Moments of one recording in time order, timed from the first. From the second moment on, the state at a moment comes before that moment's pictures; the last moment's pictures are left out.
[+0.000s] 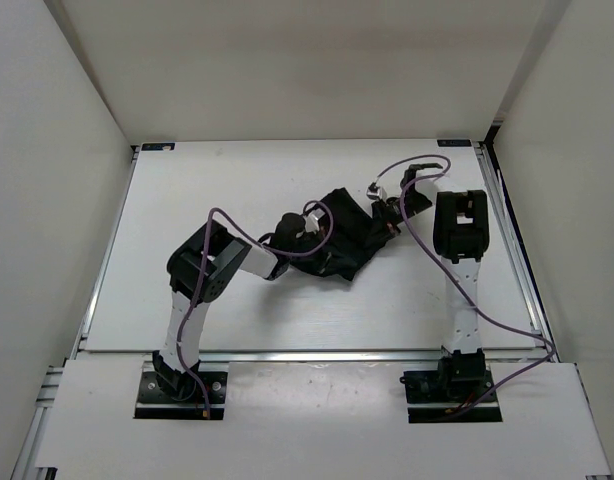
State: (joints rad) left arm -0.67 2.11 1.01 0.73 0.67 -1.30; right arm 0.11 2.48 1.94 -1.38 -1.04 -0.53
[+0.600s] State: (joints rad) left arm -0.50 1.85 0.91 0.48 0.69 -1.13; right arm 0.09 2.39 2.08 -1.40 -1.11 -0.52
